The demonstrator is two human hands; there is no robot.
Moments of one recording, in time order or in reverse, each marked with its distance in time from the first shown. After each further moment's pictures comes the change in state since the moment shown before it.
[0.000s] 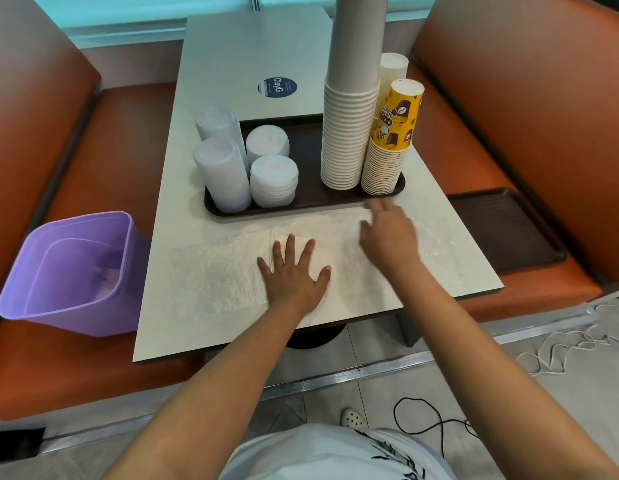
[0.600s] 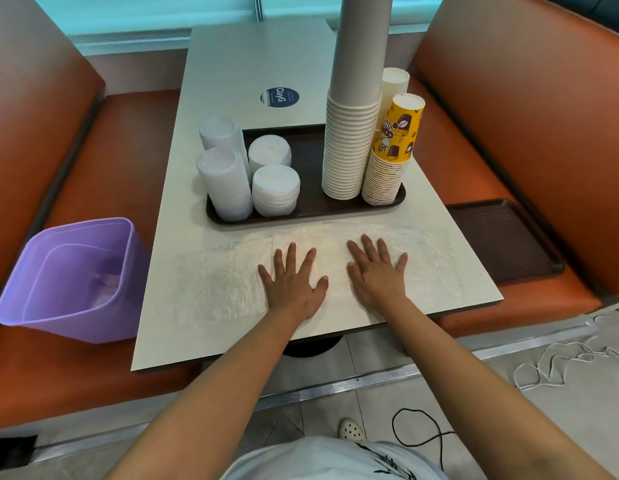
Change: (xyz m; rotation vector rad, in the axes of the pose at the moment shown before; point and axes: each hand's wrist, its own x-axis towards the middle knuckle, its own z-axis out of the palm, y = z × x) left_hand 0.002 0.000 -0.007 -0.034 -0.041 0.015; right_hand -0.014 0.037 0.069 -0.169 -0.301 -0.018
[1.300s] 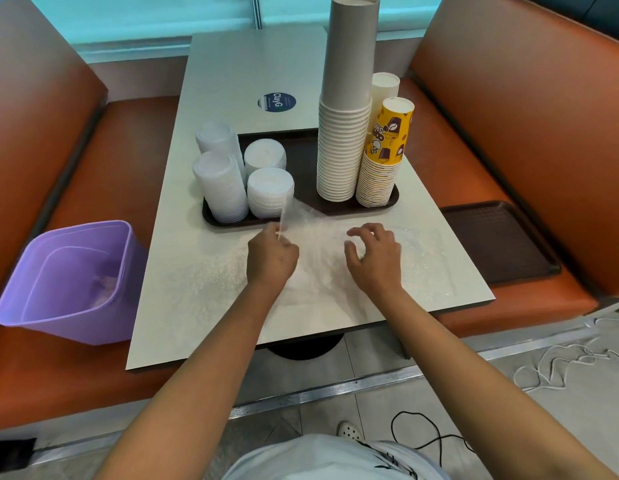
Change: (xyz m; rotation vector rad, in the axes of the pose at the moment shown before) left_hand -0.010 0.014 -0.080 -0.693 0.343 -0.221; right_hand -0.009 -0.017 -0.035 0.460 0.496 -0.033
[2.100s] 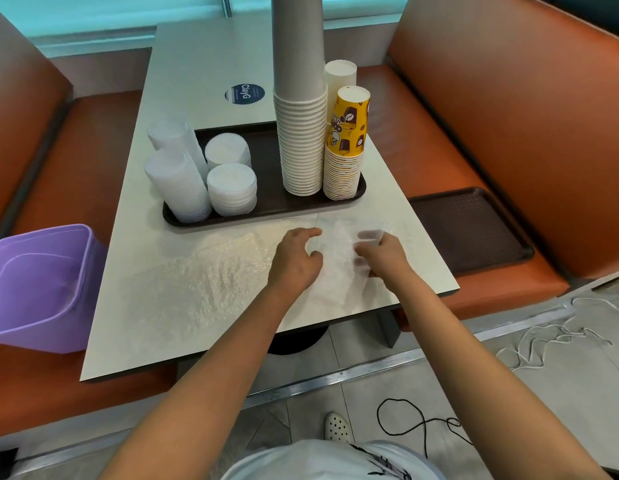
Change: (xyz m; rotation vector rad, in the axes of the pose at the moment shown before) left_hand -0.027 0.031 0.071 0.034 -0.312 0.166; right_hand 0.018 0.049 -0.054 0.594 -0.278 0.690
